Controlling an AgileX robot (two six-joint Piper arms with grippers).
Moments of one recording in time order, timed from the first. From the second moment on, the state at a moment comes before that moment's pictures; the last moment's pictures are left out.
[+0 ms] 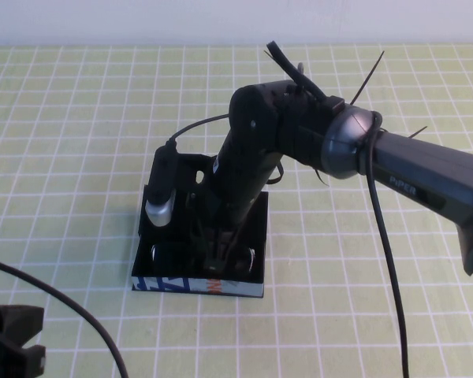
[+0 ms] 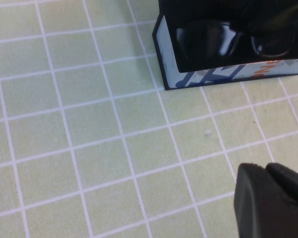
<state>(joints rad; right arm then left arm) 0.73 2.18 -1.89 0.33 1.07 -0.90 -0.23 0.68 -0.57 -0.32 0.83 0.16</state>
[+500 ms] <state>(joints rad) 0.72 2.06 -2.03 0.25 1.14 -0.85 -0.23 0.72 -0.57 -0.33 0.88 0.36</state>
